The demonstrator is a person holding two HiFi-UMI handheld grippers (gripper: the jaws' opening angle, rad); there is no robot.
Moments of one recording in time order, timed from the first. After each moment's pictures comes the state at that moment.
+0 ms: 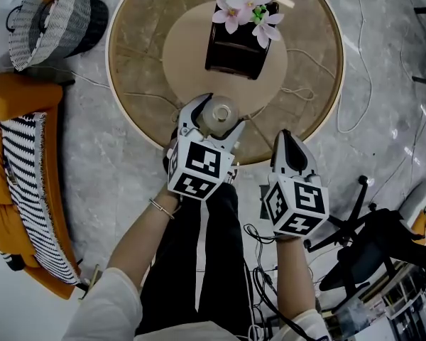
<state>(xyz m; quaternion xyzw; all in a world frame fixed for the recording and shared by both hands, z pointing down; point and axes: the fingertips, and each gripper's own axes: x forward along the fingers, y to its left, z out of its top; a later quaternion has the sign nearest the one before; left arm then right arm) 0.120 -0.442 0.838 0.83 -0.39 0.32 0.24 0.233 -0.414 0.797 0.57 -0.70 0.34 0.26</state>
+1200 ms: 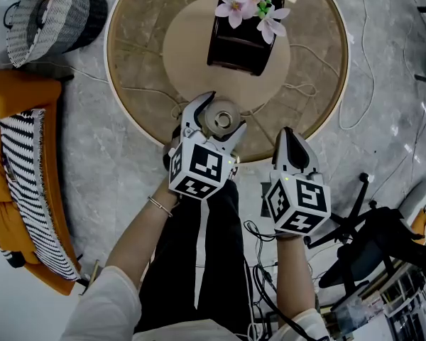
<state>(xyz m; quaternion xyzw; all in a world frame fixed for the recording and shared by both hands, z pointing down) 0.124 -0.433 0.851 0.85 -0.36 0.33 0.21 0.233 -0.414 0.806 0.57 -0.69 0.34 0.27</state>
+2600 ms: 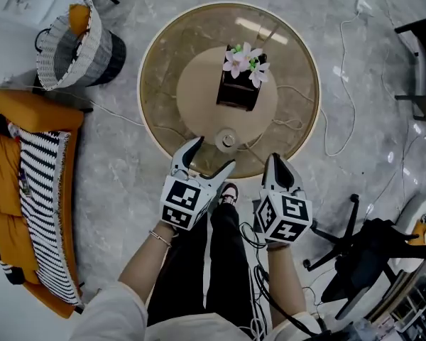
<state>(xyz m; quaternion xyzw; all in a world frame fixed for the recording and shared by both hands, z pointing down) 0.082 -0.411 0.734 0.85 -0.39 0.22 0.27 0.209 -0.409 0.718 0.59 -0.70 0.33 0.23</state>
